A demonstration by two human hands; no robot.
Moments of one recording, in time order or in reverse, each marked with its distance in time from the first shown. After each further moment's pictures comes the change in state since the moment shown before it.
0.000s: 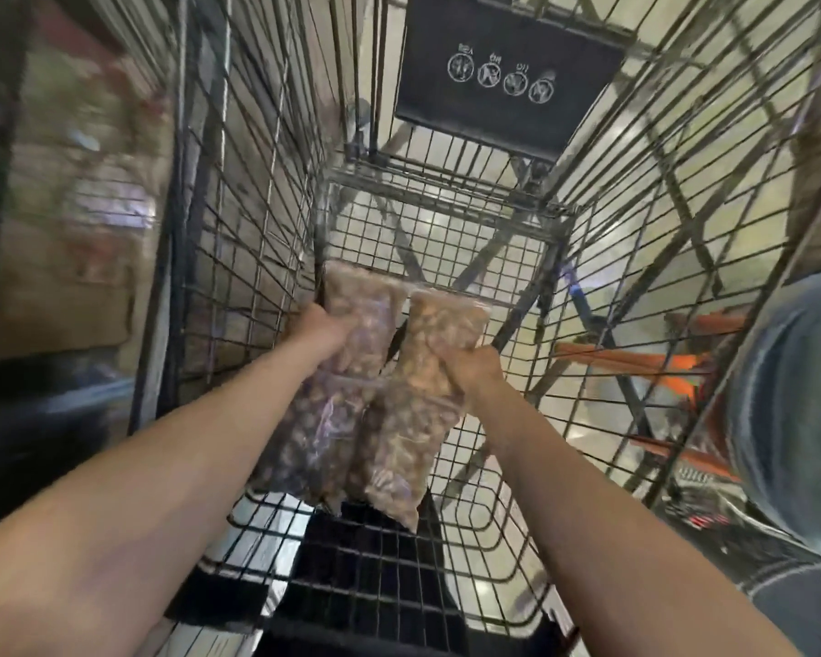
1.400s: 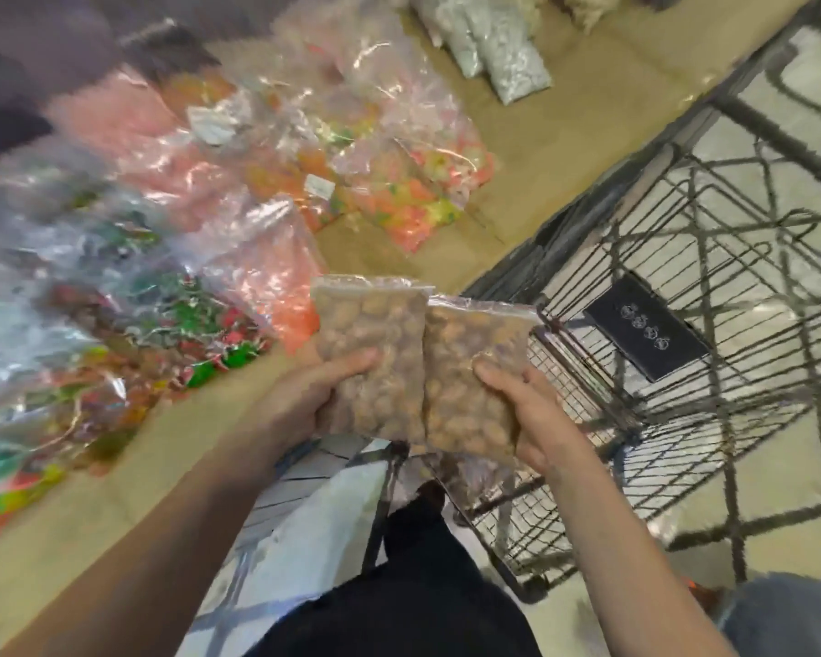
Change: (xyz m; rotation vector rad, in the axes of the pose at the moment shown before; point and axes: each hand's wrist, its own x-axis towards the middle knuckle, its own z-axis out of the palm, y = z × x) left_hand -0.420 -0.228 -0.158 -1.418 0.050 0.468; right_hand -0.427 -0.002 -0.017 -0.169 -0.795 -0.560
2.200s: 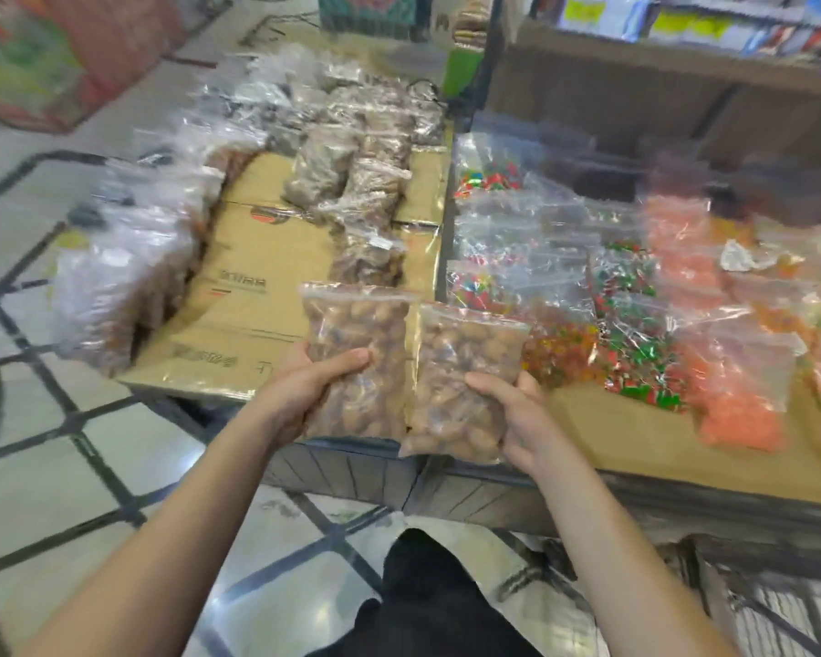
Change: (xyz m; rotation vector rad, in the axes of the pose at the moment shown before) left_hand -0.426 -0.083 -0.345 -0.295 0.771 0.400; right_hand -0.155 0.216 0.419 -0.477 -0.648 0.038
